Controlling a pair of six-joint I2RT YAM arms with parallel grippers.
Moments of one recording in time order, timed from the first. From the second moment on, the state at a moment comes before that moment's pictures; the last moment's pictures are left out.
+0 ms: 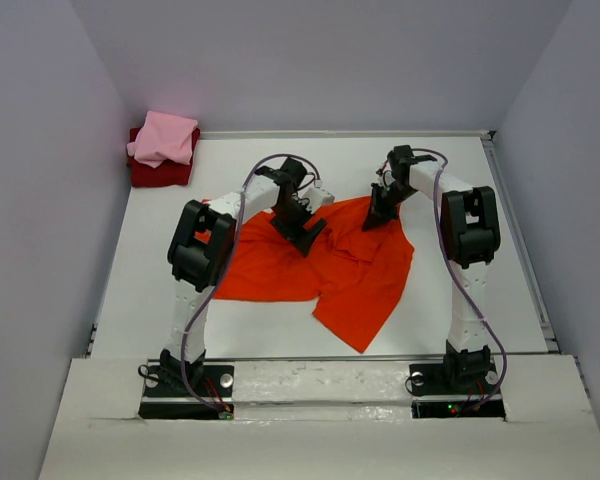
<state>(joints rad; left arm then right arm) -0.52 2.14 1.67 -0.88 0.37 0.34 0.17 2.28 1.78 -0.89 -0.49 0.34</state>
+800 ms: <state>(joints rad) -0.08 1.95 1.69 -0.84 0.36 0.20 0.17 2.28 1.78 -0.89 -0.50 0.34</state>
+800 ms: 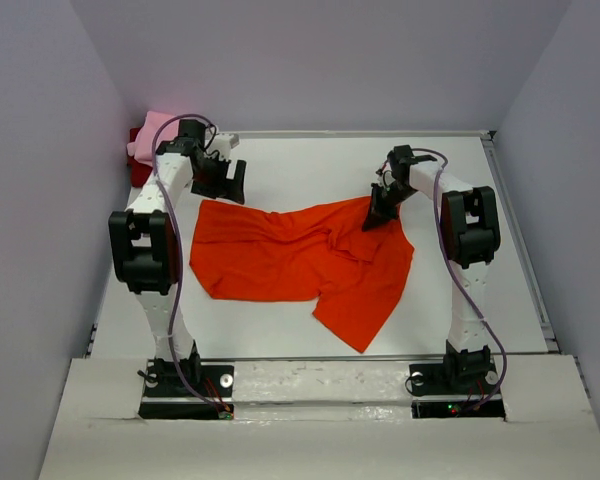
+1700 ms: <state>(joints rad) 0.04 2.04 1.91 -0.97 1.36 0.39 0.17 2.28 1.83 -0.92 -0.50 0.35</state>
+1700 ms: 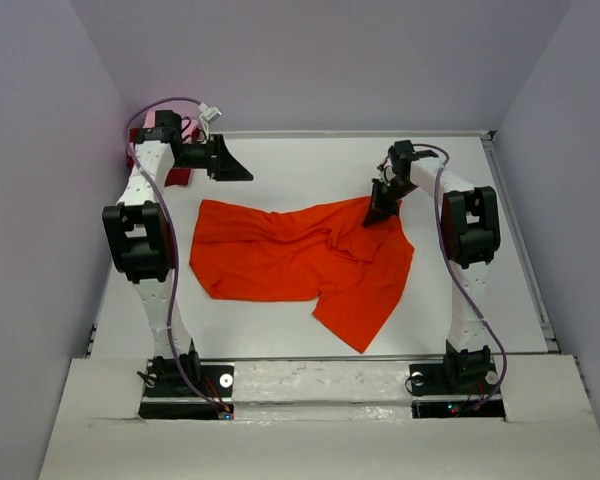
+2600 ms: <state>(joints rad) 0.34 2.25 1.73 -1.22 1.42 0.57 0.17 2.31 1.95 -0.96 -0.48 0.37</state>
